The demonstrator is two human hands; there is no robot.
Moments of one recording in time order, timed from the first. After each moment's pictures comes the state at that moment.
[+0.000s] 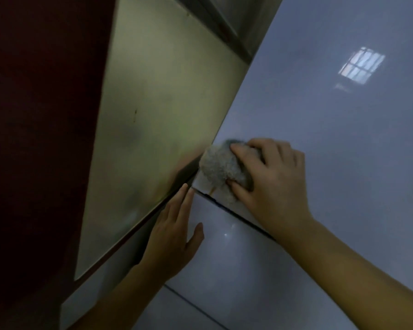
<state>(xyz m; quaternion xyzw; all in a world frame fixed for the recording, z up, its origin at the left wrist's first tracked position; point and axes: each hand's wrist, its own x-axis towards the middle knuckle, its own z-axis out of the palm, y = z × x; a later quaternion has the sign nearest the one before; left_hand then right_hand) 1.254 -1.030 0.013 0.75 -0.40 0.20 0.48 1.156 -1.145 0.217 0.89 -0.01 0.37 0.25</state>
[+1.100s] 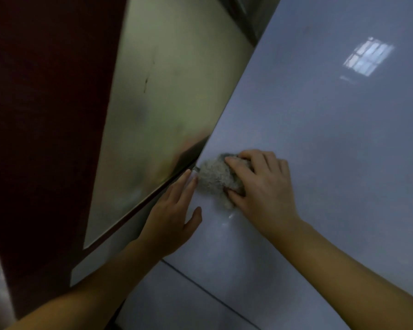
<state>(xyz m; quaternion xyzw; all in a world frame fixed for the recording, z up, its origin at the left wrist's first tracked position) 1.252 -1.016 0.011 0.74 -0.44 0.20 0.46 1.142 -1.148 0.172 0.91 0.00 0.31 0.26</state>
